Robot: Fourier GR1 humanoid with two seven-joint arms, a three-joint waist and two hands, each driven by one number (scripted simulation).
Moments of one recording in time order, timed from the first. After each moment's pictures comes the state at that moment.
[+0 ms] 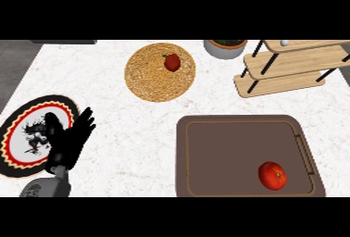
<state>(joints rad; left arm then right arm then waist) -0.09 0.19 0.04 -1.31 0.14 0.03 0.28 -0.75 -0.82 -0.34 -1.60 -0.01 0.48 0.54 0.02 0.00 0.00</state>
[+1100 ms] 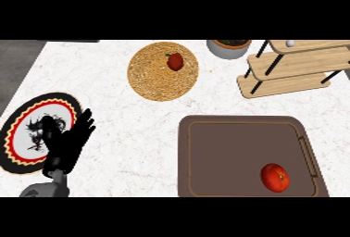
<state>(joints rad) -0.05 0.18 0.04 -1.38 0.13 0.01 0.31 -1.13 -0.80 -0.13 -0.78 0.38 0.37 -0.02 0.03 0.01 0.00</state>
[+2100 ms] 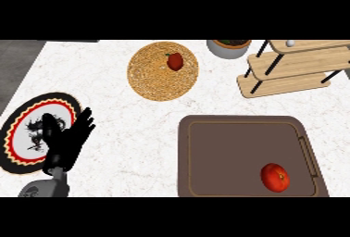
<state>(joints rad) -0.07 0.18 0.06 -1.35 0.13 -0.01 0.30 -1.30 -0.77 -0.11 -0.40 0.56 0.25 -0.31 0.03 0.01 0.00</state>
